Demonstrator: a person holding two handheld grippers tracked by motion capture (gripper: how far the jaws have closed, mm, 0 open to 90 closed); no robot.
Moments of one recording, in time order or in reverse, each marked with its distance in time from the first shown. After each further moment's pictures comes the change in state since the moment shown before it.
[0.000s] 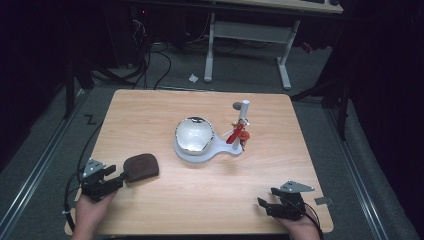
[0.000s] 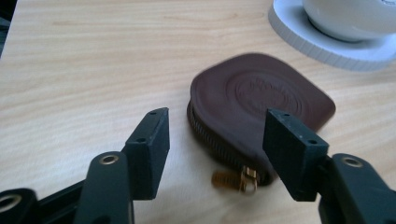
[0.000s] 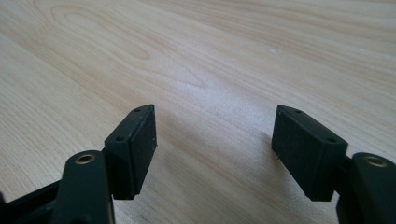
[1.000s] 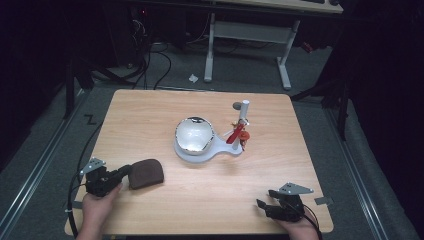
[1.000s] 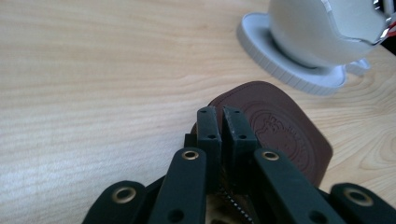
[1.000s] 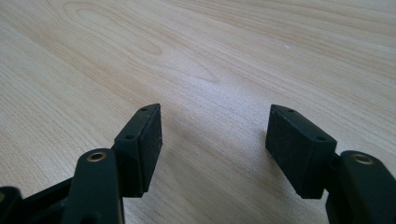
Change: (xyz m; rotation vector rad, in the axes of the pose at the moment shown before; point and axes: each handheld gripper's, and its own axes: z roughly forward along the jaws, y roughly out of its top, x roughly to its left) left arm 0.003 -0.007 0.008 -0.078 -0.185 -0.111; right arm 0.005 -0.003 0.000 -0.005 0.020 -0.005
